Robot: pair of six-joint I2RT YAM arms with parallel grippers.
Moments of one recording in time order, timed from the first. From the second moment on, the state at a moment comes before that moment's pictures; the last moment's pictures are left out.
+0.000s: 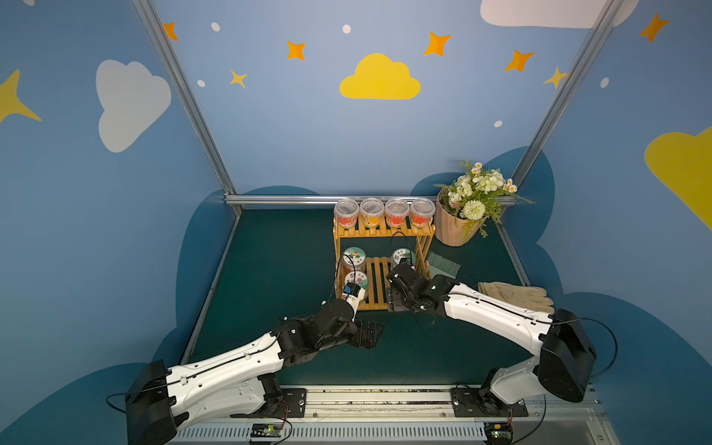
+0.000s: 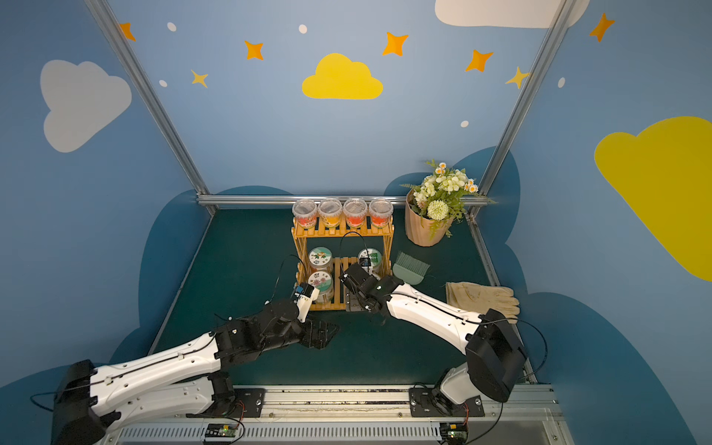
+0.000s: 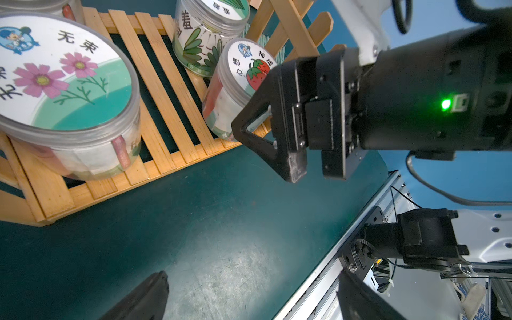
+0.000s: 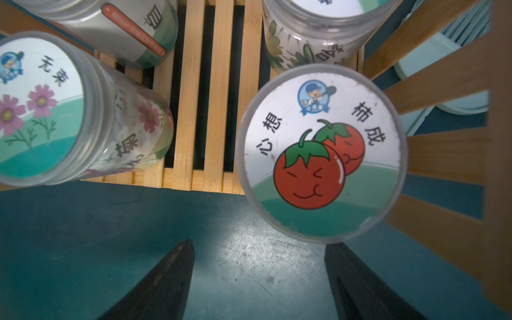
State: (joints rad) left arm -1.02 1.00 0.66 -0.31 -0.03 -0.70; right arm 0.92 1.49 1.08 -0.72 0.28 0.70
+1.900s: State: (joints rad) left arm -0.97 0.97 0.67 -0.34 -0.01 -0.70; right arm 0.92 1.40 1.16 -0.80 0.41 0.62
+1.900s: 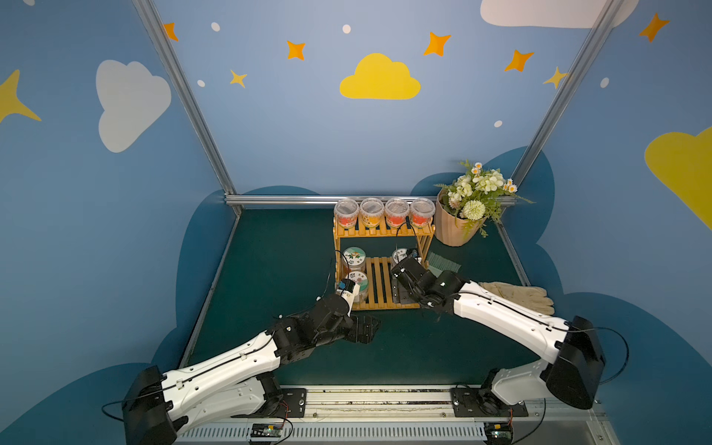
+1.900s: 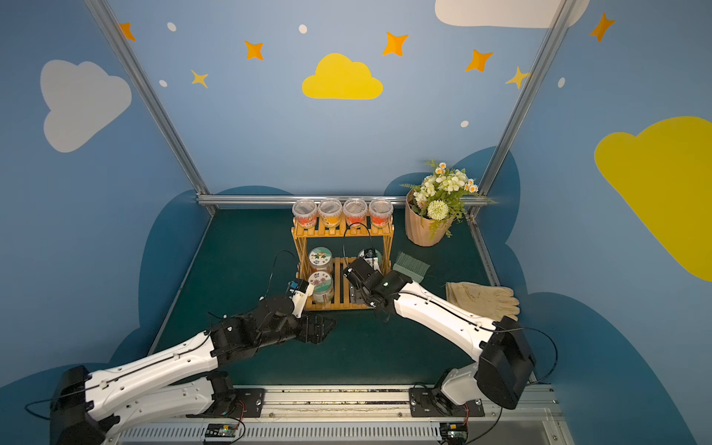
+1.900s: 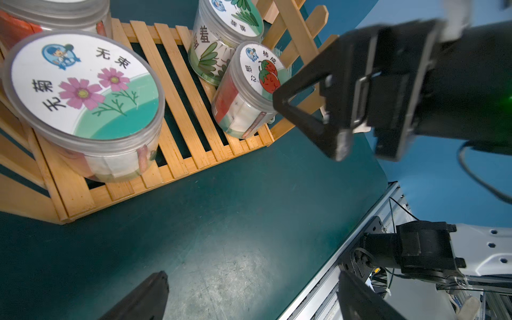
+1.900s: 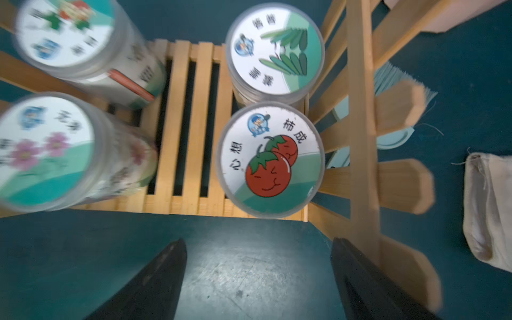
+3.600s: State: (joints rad) left arm -0.18 0.89 0.53 -0.21 -0.32 -0.30; right arm 0.09 1.13 0.59 -0.17 0.27 0.15
